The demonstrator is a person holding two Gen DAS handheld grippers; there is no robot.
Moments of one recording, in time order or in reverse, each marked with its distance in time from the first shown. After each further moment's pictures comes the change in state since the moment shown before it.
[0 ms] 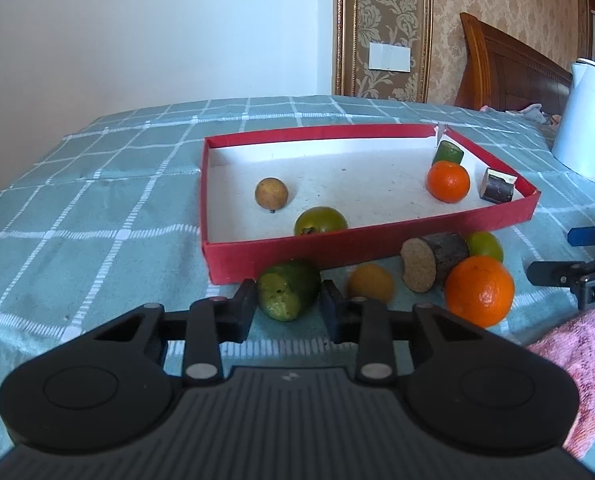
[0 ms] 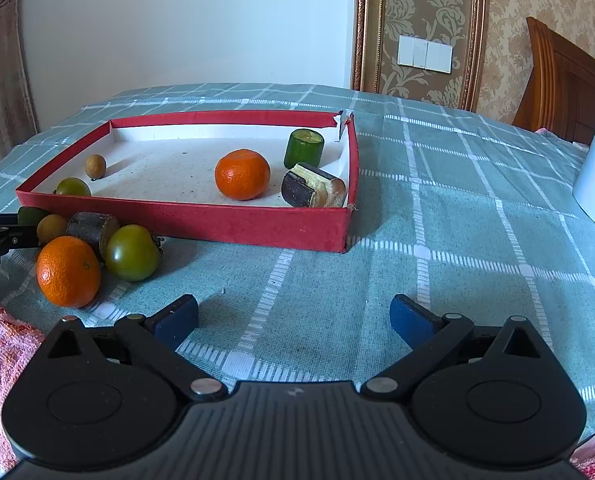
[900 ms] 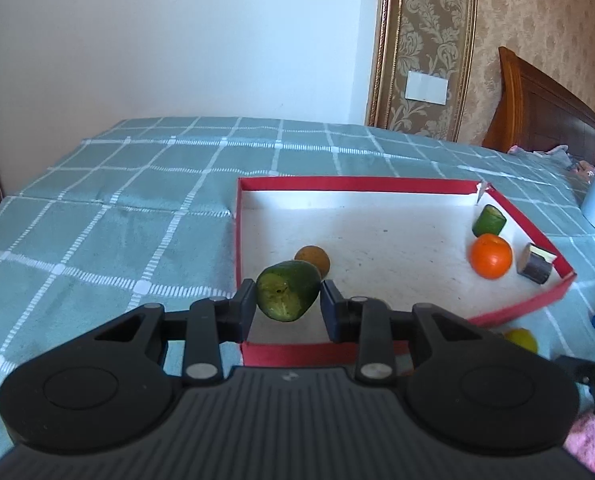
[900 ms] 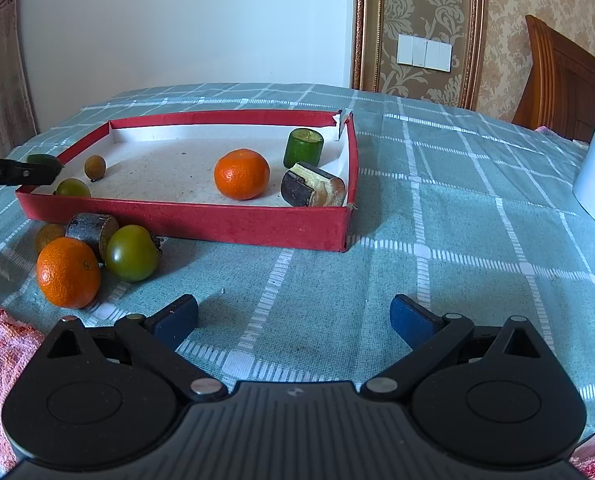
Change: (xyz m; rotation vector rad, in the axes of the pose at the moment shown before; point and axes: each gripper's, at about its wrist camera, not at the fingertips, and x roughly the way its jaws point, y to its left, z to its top) left arm 0.029 0.026 0.049 -0.112 -0.022 0.042; right arm -0.001 -0.001 0.000 0.002 0.001 0.002
